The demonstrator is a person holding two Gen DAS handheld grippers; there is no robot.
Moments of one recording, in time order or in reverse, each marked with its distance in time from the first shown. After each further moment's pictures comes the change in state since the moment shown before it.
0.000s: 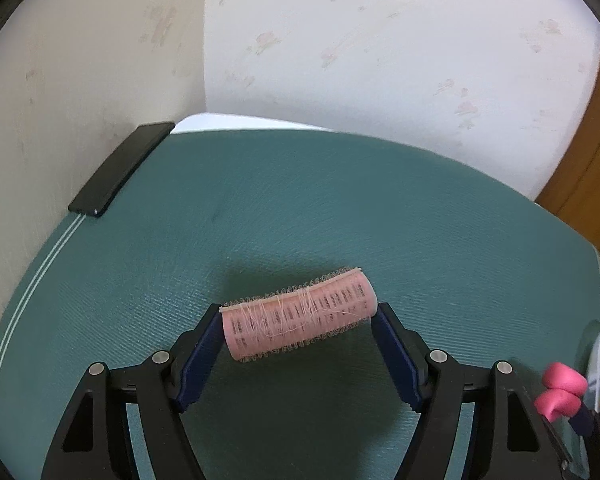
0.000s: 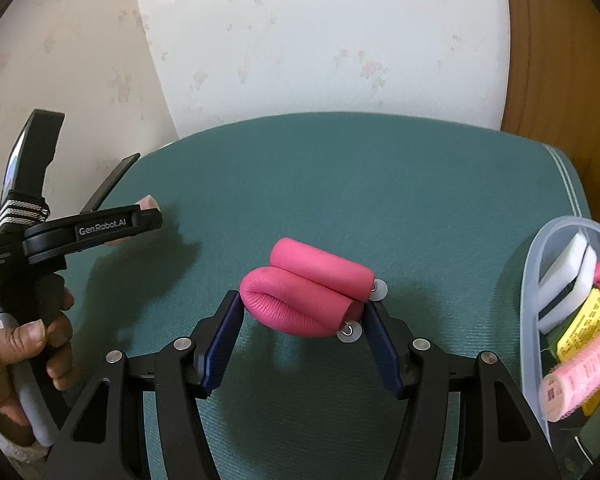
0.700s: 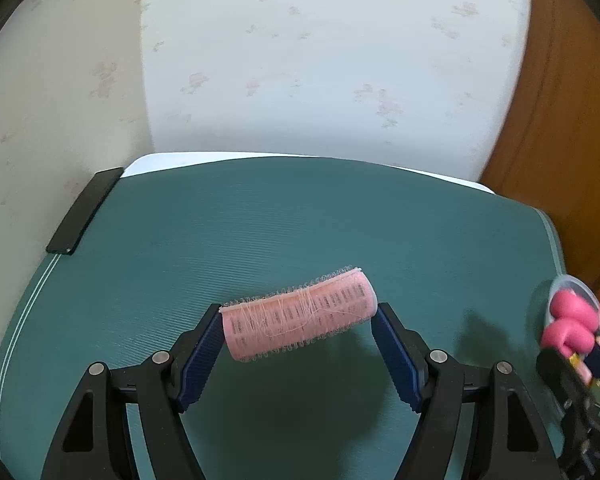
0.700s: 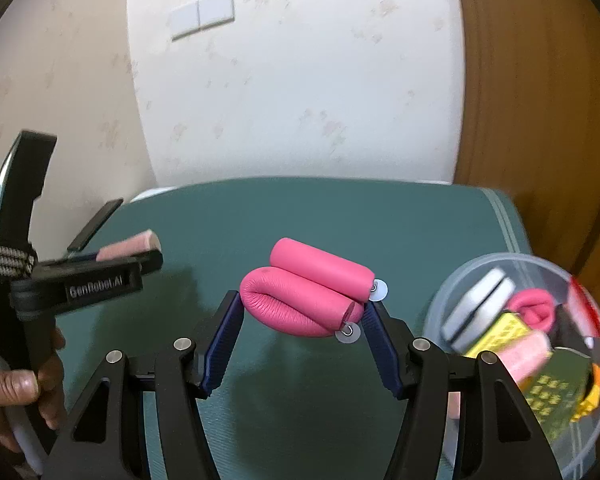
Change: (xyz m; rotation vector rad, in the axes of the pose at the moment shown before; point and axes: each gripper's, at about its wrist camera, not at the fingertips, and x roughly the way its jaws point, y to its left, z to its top) left arm -0.042 -0.054 -0.015 0.150 -0.064 -0.113; right arm -0.060 -0.018 0.007 0.024 -0.186 -0.116
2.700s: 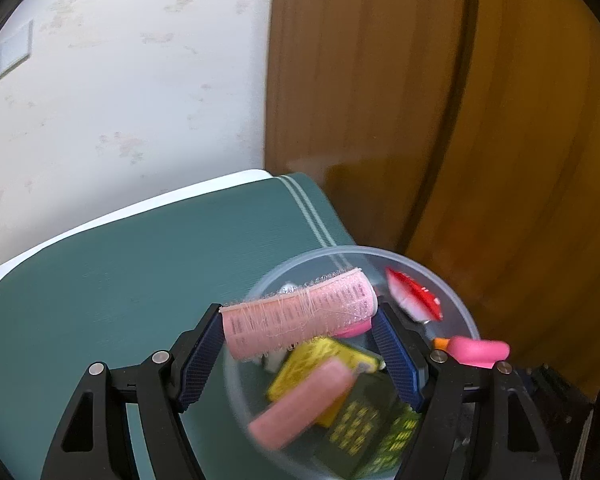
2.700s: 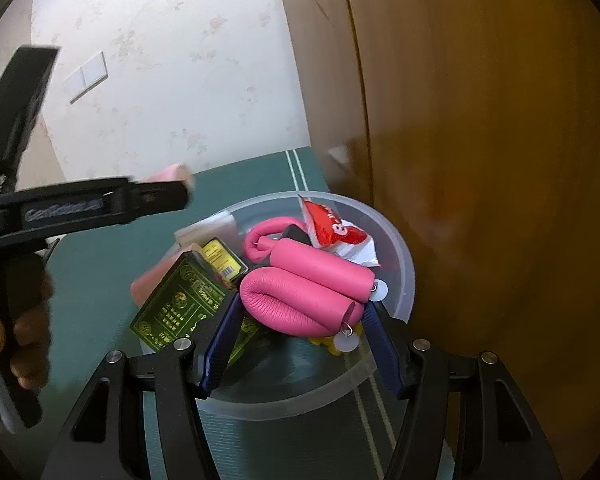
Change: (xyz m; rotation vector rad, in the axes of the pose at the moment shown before) left arm -0.035 -0.261 -0.004 0.387 0.002 -0.384; right arm -0.087 -0.197 -0.064 0.233 0.019 -0.140
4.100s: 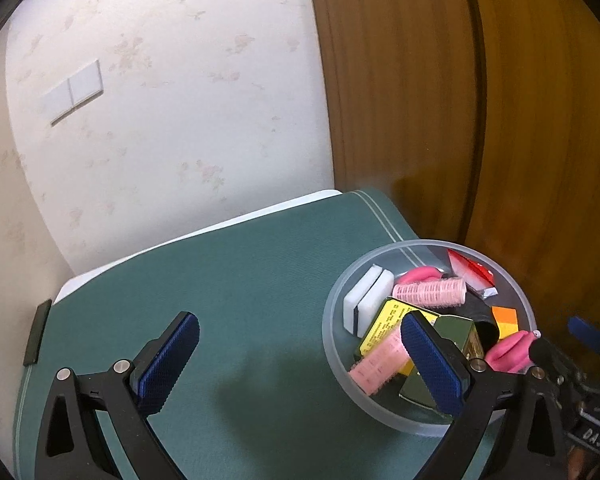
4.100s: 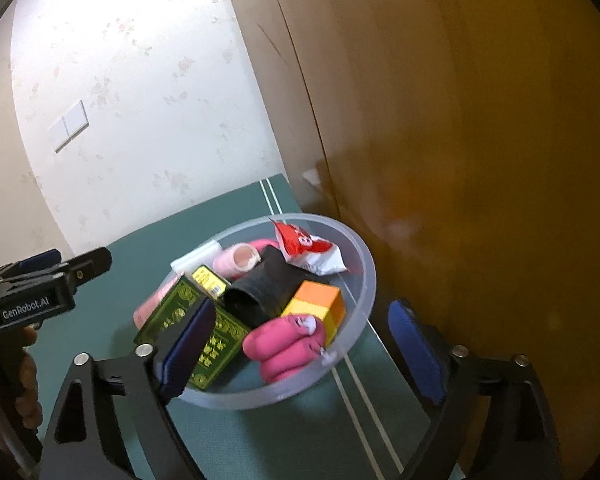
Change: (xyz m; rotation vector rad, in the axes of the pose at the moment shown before) left arm -0.059 0.016 -0.039 0.028 -0.117 0.281; right arm -0.032 -0.016 -0.012 0.131 -0.087 -0.052
